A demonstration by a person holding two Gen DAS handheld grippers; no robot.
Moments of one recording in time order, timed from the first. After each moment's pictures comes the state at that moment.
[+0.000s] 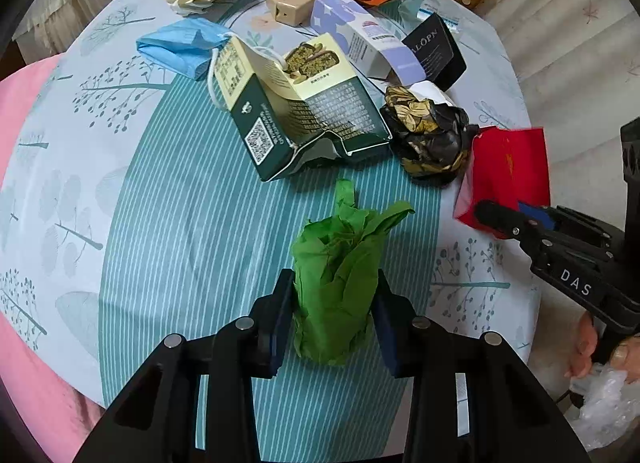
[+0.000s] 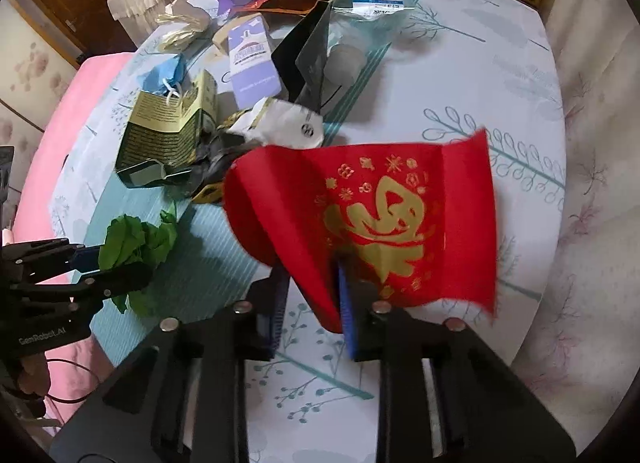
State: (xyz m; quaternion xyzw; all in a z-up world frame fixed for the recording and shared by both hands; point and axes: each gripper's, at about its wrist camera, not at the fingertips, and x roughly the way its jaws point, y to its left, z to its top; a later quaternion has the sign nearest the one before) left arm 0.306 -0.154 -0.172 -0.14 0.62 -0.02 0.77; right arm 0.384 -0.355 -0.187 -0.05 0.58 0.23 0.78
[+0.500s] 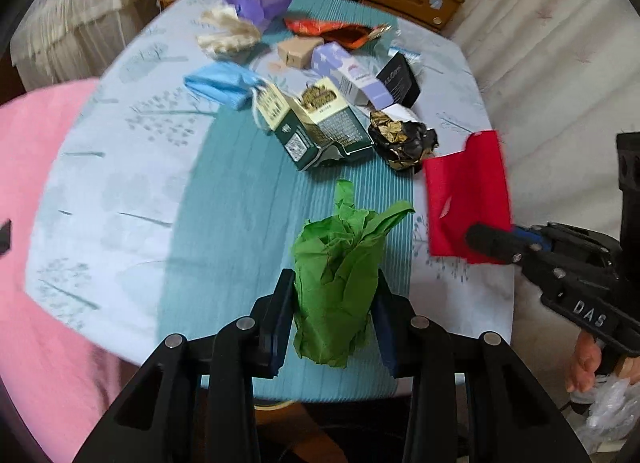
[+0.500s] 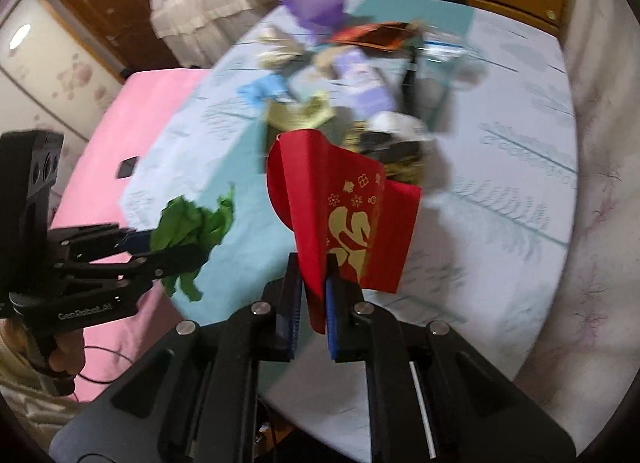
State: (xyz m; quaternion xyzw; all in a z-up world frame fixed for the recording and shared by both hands) left arm 0.228 -0.125 -0.087 -0.11 0.58 -0.04 0.81; right arm 0.300 -0.329 -0.109 0.00 0.55 0.30 0.78
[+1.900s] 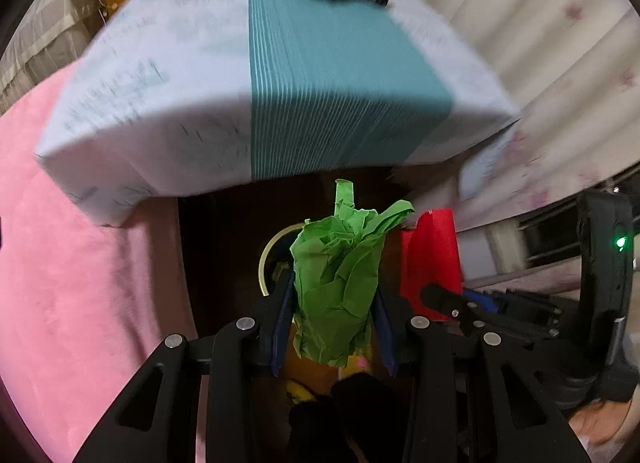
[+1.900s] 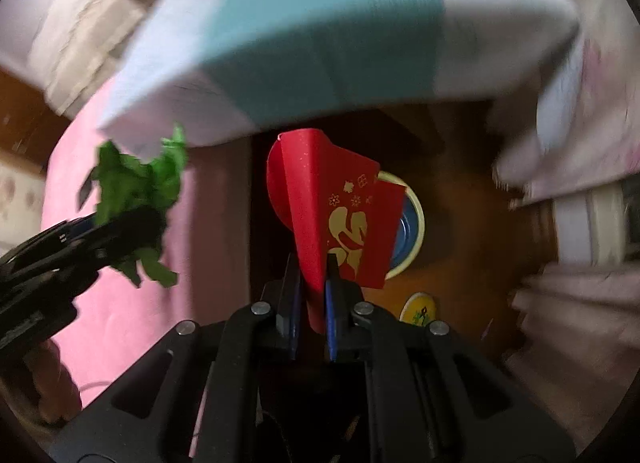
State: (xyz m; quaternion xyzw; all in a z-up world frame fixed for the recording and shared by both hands) left arm -0.056 0.012 -0.197 -0.01 0.58 -0.19 0.79; right arm -0.067 -0.170 -0.253 0.17 0.61 0.04 0.78
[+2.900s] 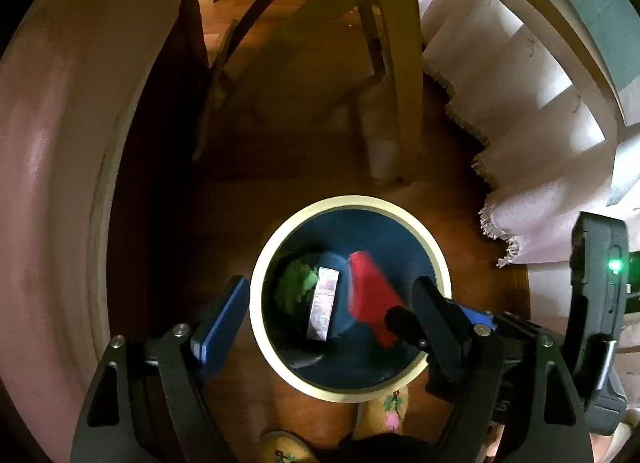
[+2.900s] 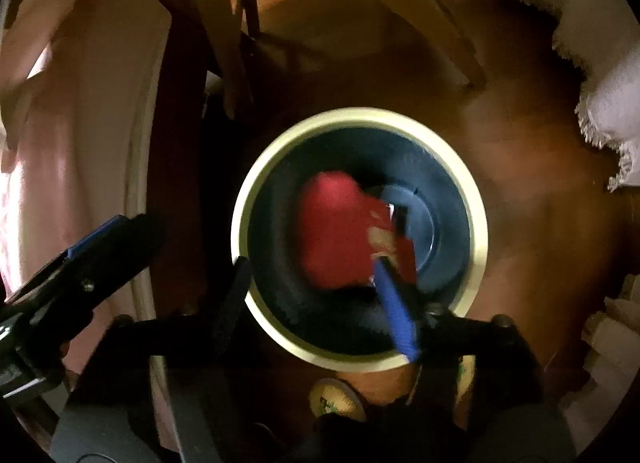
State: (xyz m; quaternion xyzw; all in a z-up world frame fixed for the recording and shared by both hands) left arm 0.017 0.011 -0.520 -0.05 0.60 -0.12 0.79; right arm -0.012 -0.176 -0.560 0.21 0.63 0.07 0.75
